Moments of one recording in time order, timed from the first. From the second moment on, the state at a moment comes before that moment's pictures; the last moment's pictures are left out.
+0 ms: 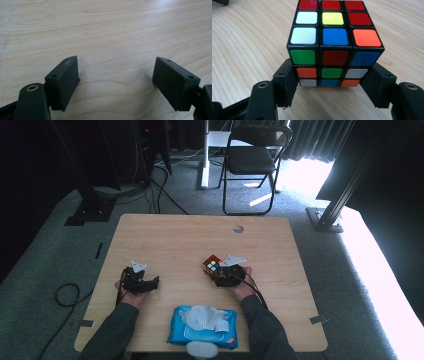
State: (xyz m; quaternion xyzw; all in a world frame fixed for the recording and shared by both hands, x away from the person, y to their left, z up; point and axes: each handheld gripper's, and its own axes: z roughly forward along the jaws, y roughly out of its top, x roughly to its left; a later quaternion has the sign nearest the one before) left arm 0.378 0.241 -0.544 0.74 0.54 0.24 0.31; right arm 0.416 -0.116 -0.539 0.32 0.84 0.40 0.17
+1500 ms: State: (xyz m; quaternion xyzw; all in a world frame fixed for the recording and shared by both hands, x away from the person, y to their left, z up) left arm 0.373 0.238 -0.544 0.73 0.56 0.24 0.31; right arm 0.399 -0.159 -0.549 0.36 0.84 0.37 0.16
